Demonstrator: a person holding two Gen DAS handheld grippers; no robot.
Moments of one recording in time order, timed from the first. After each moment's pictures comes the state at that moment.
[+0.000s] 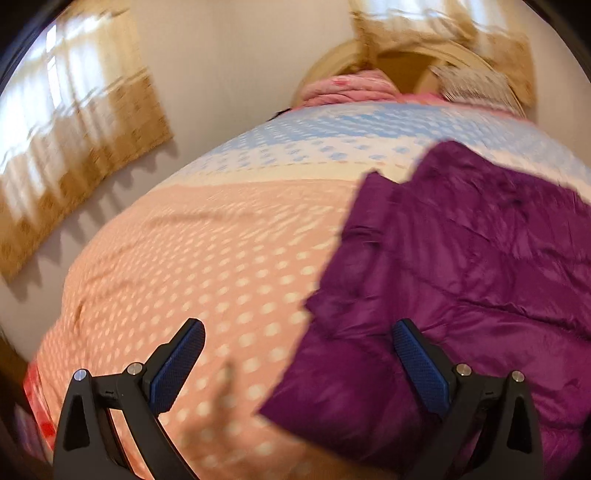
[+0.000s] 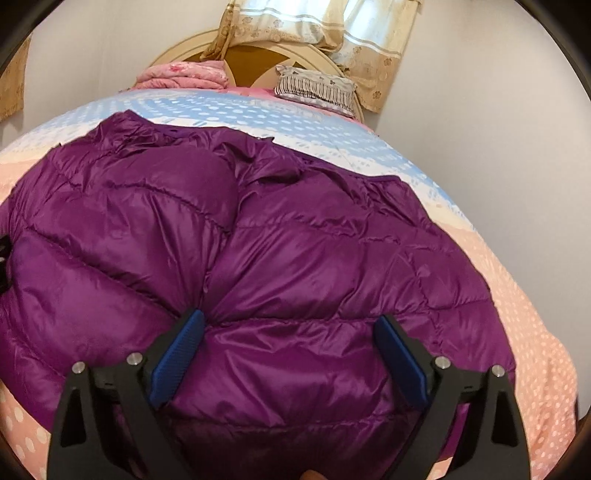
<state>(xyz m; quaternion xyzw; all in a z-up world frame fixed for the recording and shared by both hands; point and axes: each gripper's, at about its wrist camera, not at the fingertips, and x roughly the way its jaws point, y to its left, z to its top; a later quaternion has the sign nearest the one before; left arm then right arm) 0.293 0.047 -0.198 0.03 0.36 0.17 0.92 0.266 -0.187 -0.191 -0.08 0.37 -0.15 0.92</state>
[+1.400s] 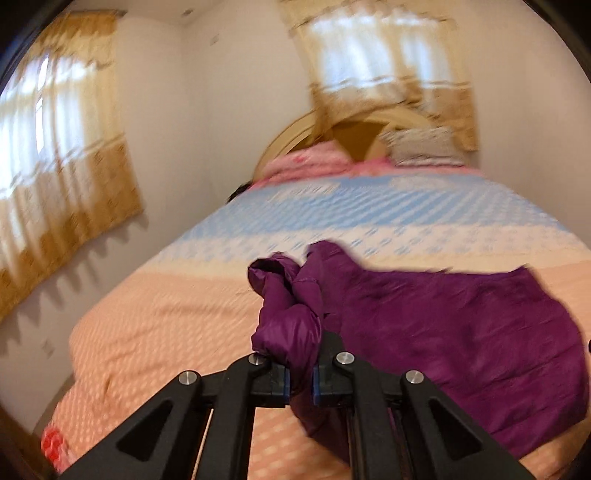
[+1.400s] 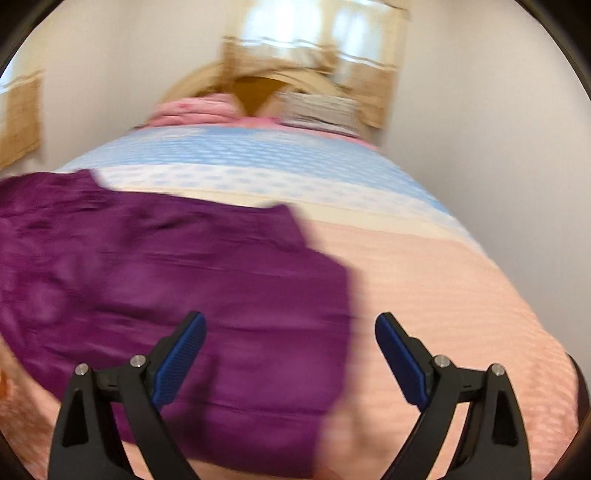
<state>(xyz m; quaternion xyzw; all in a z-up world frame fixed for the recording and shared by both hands) 0.229 0.016 -0.070 0.09 0.23 0.04 0.97 0.190 -0.276 -0.127 -0.04 0.34 -0.15 0.93</state>
